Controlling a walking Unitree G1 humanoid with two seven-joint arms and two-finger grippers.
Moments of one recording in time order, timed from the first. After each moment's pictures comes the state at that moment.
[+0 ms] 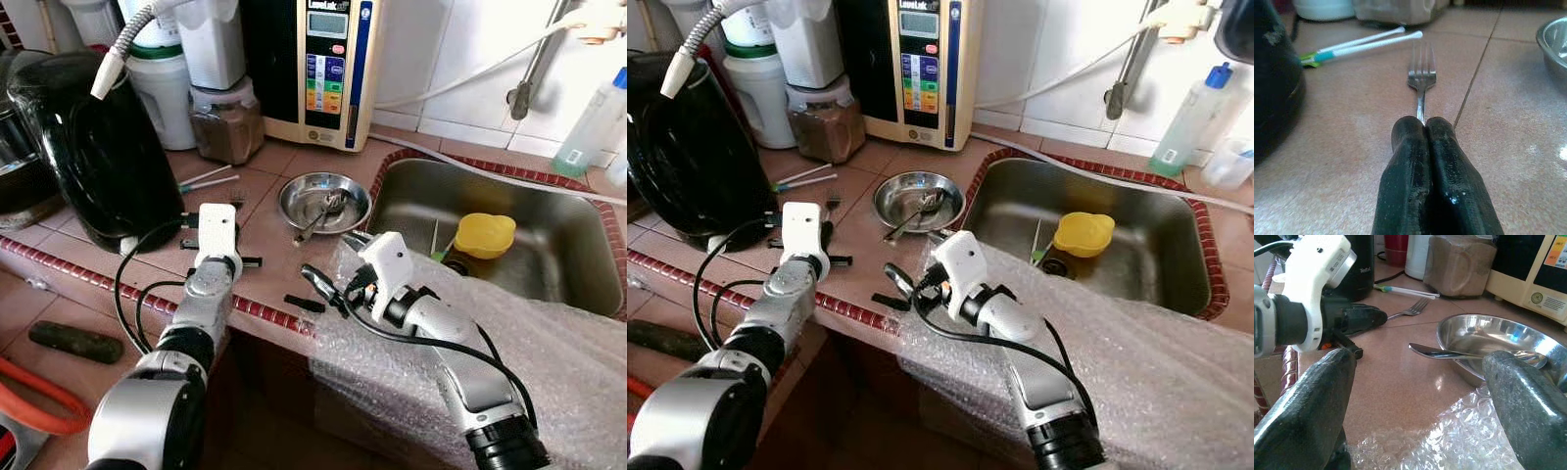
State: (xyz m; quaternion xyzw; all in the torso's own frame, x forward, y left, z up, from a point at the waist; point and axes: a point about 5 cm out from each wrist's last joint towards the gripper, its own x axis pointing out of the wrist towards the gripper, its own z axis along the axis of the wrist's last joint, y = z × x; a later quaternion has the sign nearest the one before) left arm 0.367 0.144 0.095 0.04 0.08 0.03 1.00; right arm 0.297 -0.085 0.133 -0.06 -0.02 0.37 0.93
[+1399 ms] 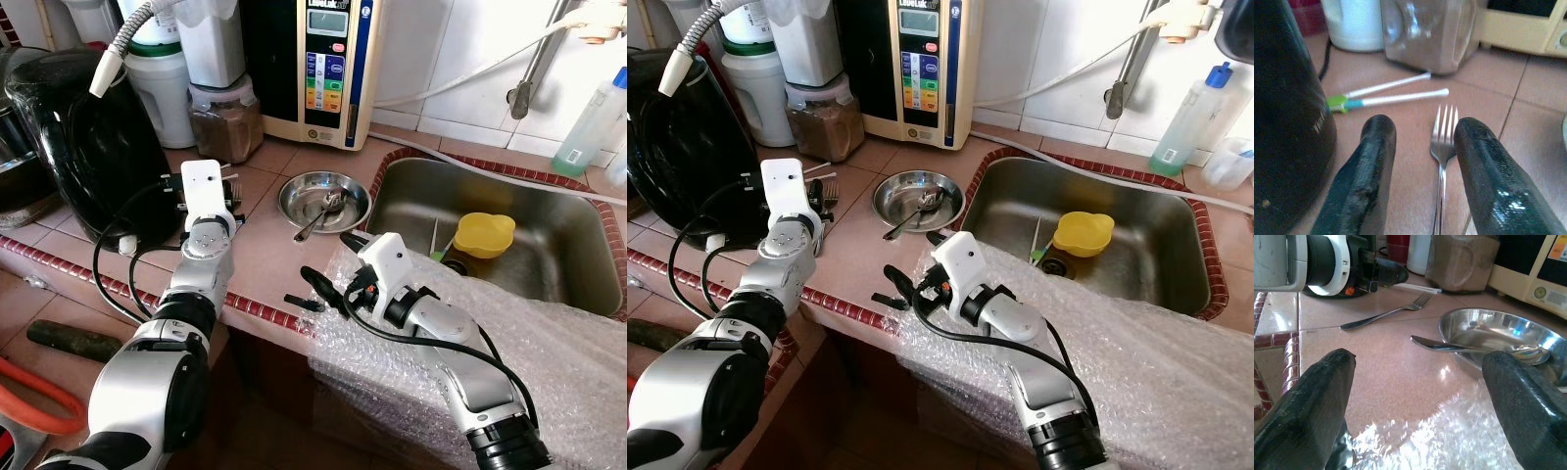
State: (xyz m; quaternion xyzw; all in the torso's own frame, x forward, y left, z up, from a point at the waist) left arm 0.397 0.151 0.145 0.00 0.08 0.09 0.99; right arm 0.294 -0.086 0.129 -0.06 -0.01 0.38 0.92
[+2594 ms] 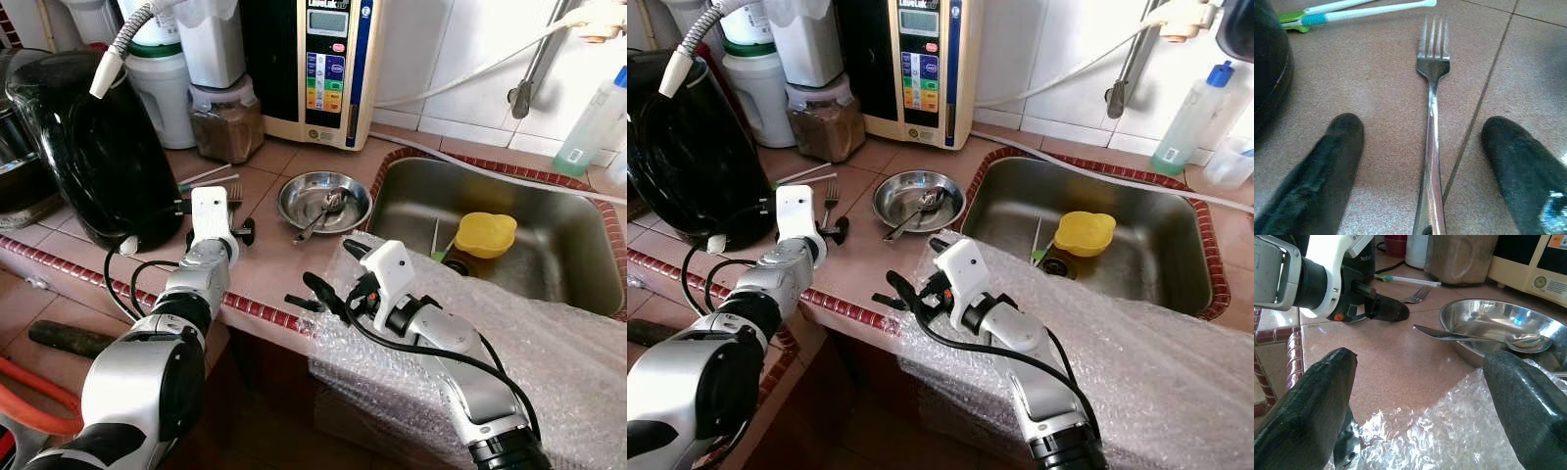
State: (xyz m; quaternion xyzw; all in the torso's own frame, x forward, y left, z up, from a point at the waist) left arm 0.389 0.152 0.116 -0.01 0.18 0.02 0.98; right arm 0.288 -0.087 0.125 -0.05 0.00 0.37 0.93
